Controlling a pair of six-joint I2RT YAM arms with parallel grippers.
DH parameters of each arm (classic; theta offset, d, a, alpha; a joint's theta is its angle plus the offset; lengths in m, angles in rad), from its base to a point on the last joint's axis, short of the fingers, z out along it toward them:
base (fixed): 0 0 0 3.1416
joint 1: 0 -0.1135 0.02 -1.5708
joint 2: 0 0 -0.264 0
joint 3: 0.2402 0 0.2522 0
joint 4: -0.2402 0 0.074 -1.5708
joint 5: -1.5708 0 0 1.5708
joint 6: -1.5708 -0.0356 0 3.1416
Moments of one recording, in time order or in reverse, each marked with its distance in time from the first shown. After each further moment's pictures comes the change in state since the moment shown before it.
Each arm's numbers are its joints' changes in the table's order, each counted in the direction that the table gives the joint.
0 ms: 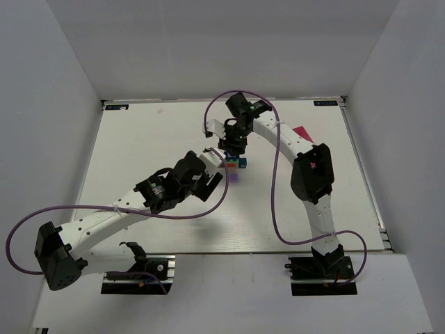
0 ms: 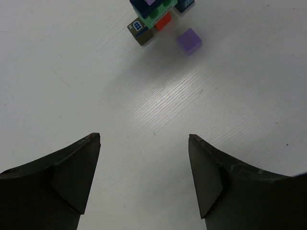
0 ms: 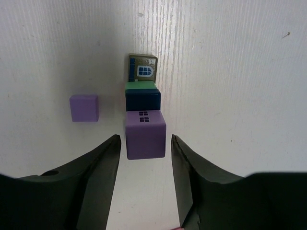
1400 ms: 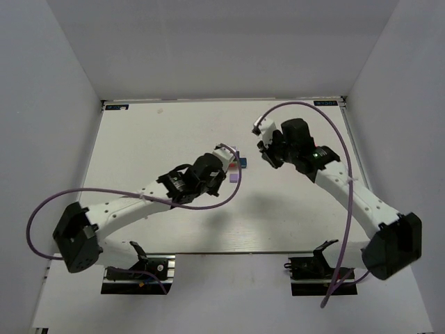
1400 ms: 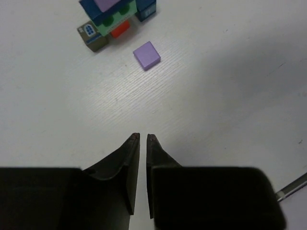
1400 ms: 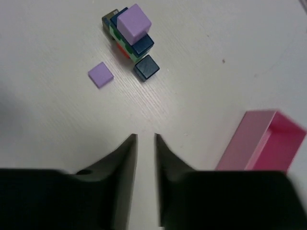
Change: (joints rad) left arm 0.016 -0.134 0.031 0.097 -0.078 0.174; right arm 0.077 0.840 -0.903 0.546 -0.158 -0.555
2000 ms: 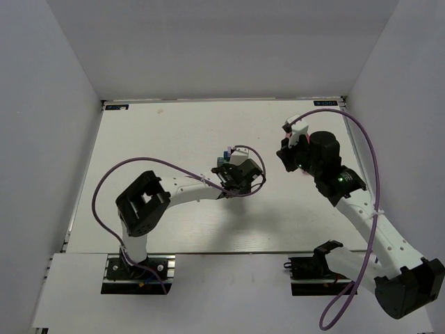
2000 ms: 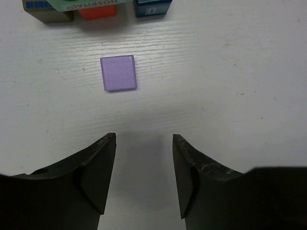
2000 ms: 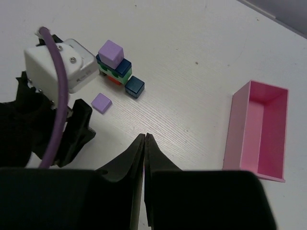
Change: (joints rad) left arm 0.086 -0.584 0.289 -0.006 0.225 0.615; right arm 0.096 0.353 -0.225 0.158 -0.044 -0.317
